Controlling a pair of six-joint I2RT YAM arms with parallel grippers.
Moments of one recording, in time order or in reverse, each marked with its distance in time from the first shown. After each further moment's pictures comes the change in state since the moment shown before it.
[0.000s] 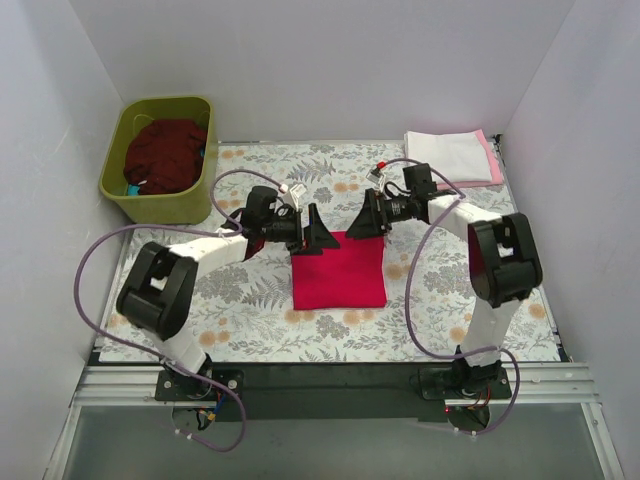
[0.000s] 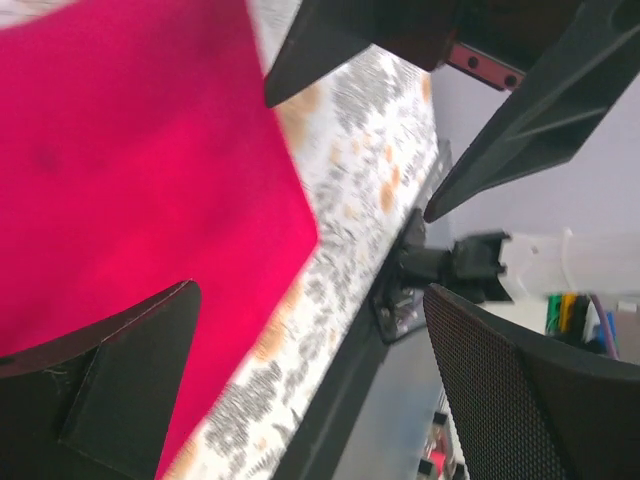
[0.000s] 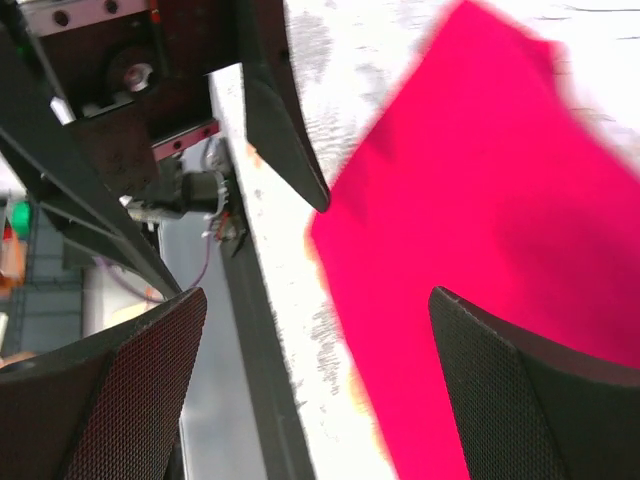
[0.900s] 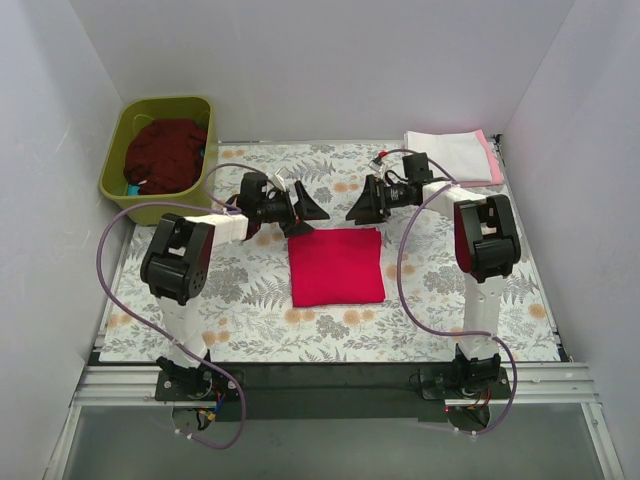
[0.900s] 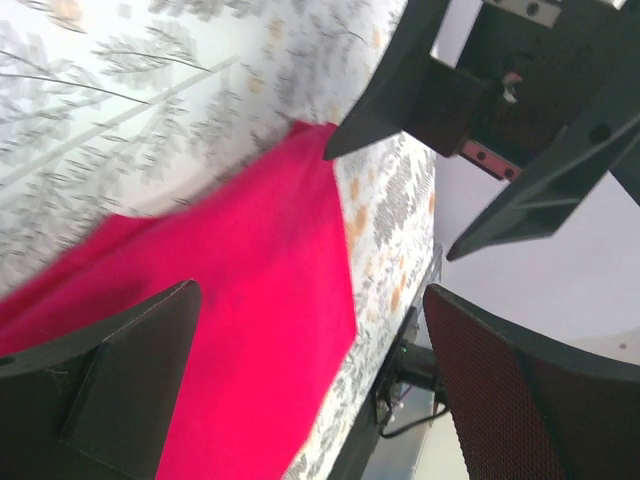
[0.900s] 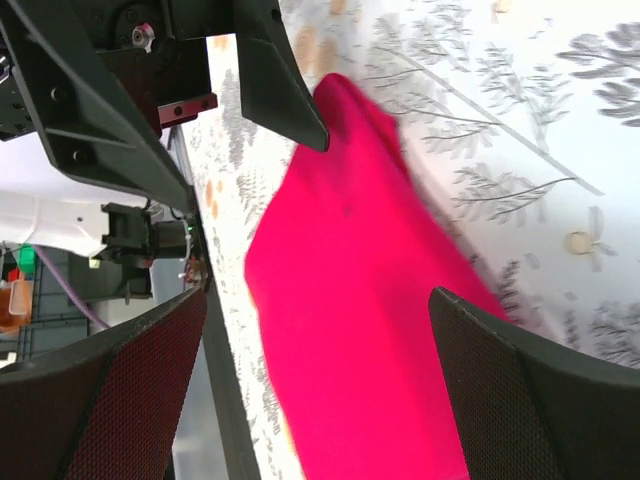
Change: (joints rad) left arm 0.142 0.303 0.175 0.142 -0.021 -0.126; right arm -0.057 0.285 0.253 -0.005 0.007 0.008
